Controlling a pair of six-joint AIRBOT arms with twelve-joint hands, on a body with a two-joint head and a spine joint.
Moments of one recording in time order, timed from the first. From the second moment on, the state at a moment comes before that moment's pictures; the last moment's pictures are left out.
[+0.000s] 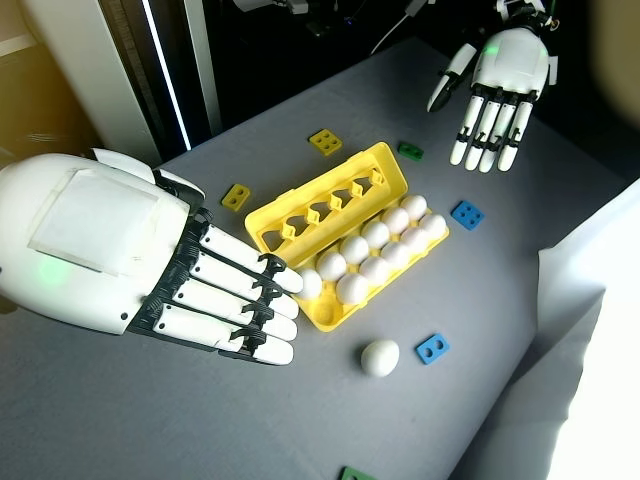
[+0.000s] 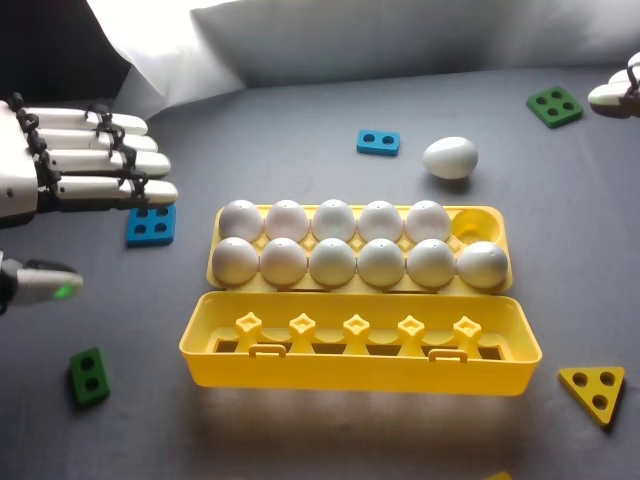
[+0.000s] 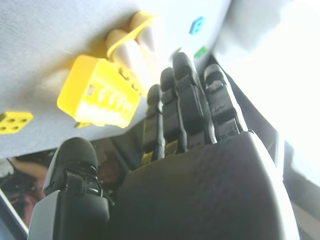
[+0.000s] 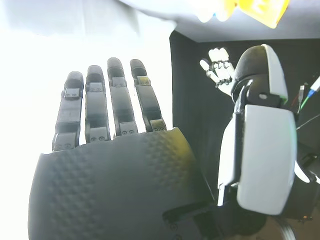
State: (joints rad) left arm 0.49 -0.85 1.08 1.01 -0.96 0.24; right arm -0.18 -0.51 0.87 -0.78 0.27 -0.22
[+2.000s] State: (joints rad) left arm 0.41 -0.88 1.16 1.32 -1.08 -0.04; right arm -0.16 -1.08 1.45 -0.70 0.28 -0.55
